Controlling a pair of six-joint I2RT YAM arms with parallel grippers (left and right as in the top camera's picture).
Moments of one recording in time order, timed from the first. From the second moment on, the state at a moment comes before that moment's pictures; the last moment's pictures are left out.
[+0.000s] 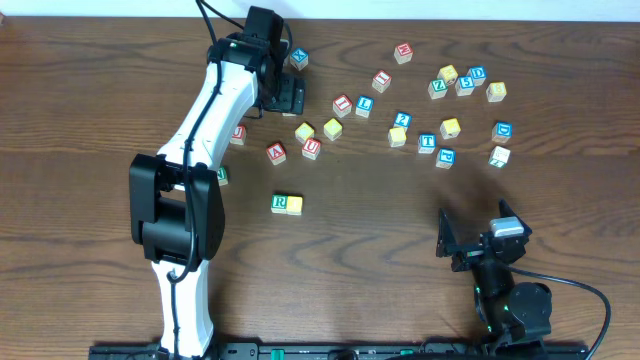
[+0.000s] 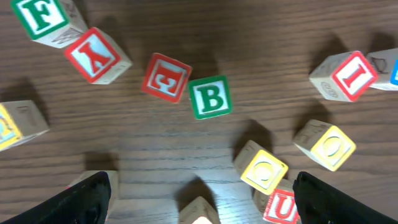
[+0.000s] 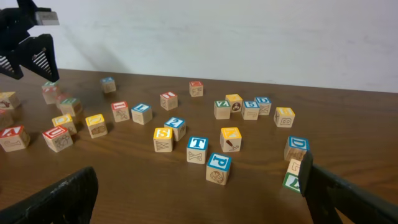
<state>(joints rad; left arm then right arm) -0.25 2.16 1.89 -0.94 0.06 -0.13 0.16 0.01 0.01 -0.07 0.00 0.01</state>
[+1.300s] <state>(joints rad) -0.33 2.35 1.90 -0.81 0.03 -0.33 0.16 0.01 0.01 -0.07 0.00 0.01</state>
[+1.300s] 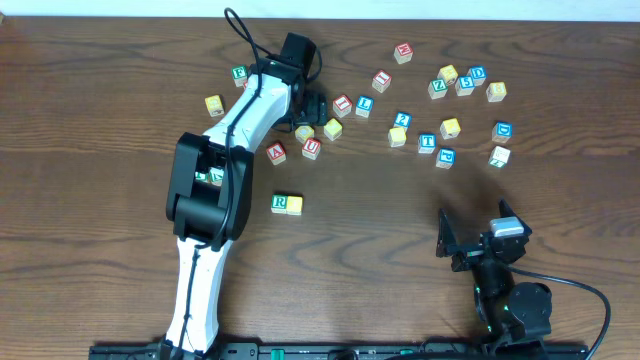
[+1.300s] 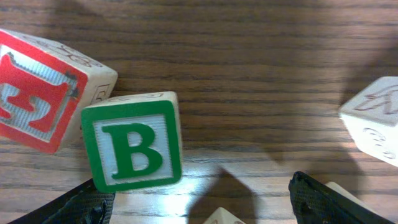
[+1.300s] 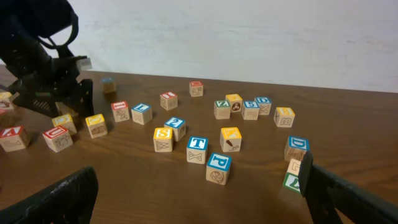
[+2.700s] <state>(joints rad) -0.30 2.36 1.90 -0.74 0.04 -0.30 0.16 0.01 0.01 -0.07 0.00 0.01</state>
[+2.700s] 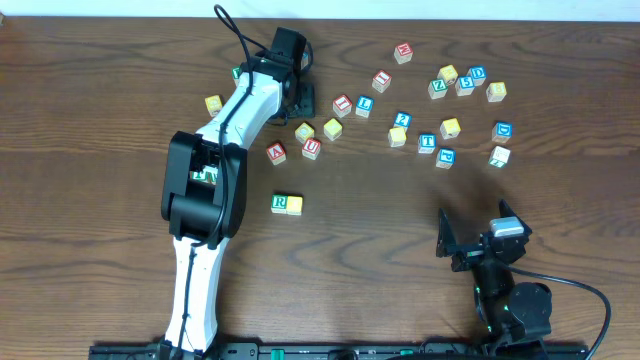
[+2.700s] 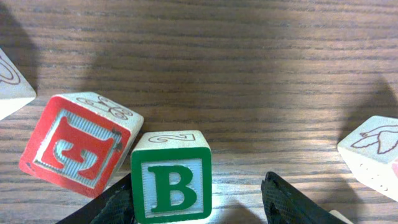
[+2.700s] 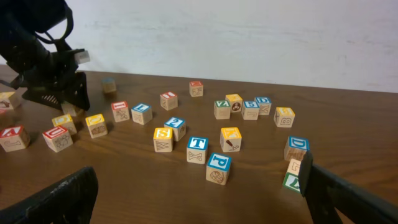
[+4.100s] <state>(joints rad) -0.30 2.36 1.90 -0.74 -0.01 -0.25 0.16 0.01 0.01 -0.07 0.00 0.01</state>
